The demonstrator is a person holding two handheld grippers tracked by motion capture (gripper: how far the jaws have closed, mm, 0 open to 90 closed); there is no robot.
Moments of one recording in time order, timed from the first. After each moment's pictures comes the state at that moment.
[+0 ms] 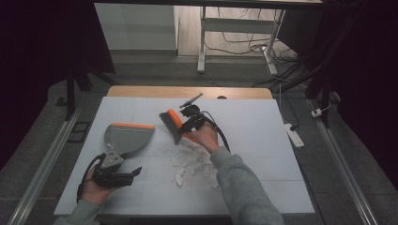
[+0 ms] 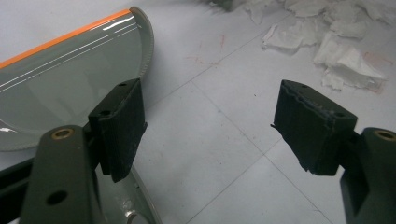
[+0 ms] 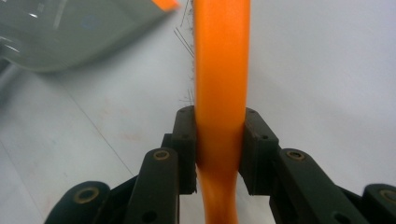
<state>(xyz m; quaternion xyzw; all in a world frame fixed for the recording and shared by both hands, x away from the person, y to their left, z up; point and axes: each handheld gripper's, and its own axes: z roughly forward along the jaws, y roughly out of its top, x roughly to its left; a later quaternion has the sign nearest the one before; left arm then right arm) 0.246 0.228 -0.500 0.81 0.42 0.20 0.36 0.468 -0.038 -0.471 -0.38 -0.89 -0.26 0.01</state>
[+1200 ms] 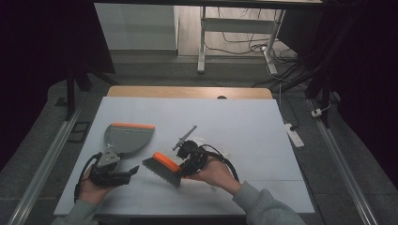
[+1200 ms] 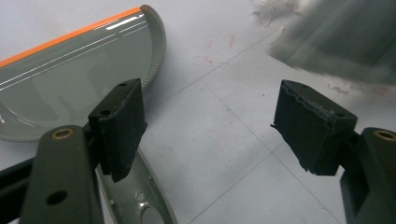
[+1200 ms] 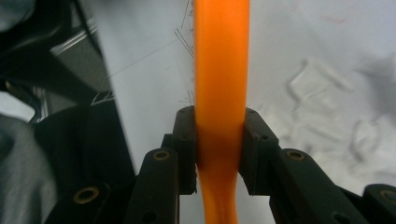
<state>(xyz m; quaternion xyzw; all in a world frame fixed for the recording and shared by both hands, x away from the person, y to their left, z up) 0.247 0.238 -0.499 0.80 0.43 0.20 0.36 0.321 -0.046 -0.446 -0.18 -0.95 -0.24 0.08</state>
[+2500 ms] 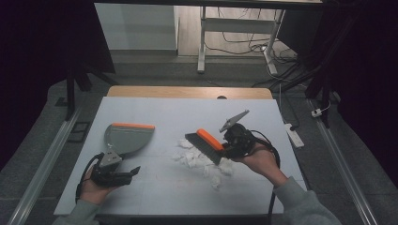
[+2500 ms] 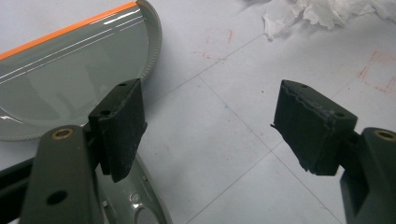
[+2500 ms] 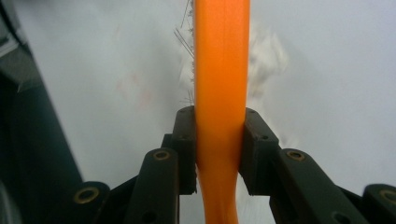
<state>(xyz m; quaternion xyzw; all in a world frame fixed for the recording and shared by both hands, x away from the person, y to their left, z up) 0.248 0.234 -0.502 0.81 0.43 0.20 0.36 0.346 -0.164 -0.392 -0.23 -0.94 -0.25 -0.04</state>
